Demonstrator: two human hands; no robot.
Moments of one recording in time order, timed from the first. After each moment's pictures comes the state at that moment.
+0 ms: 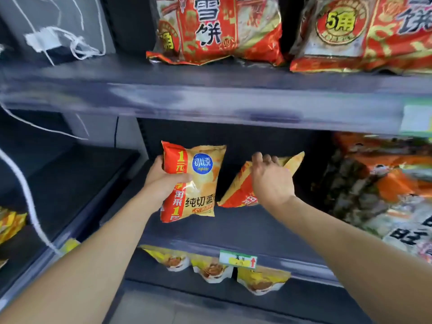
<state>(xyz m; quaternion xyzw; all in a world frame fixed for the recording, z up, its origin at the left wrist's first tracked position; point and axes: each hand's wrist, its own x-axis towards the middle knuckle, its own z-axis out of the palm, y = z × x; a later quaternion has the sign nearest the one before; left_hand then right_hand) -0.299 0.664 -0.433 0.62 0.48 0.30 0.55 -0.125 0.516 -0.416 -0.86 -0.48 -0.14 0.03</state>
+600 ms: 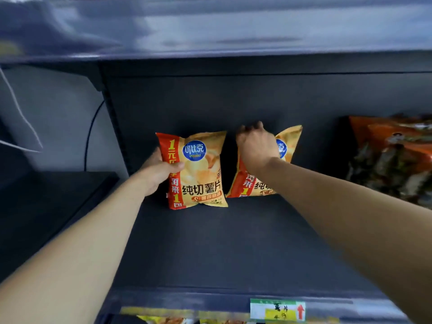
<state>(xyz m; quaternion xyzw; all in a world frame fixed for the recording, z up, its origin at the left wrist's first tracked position) -0.242 0.813 -0.486 0.70 0.36 0.26 0.56 -0.094 0.655 -0.434 -0.85 -0.46 -0.25 0.02</state>
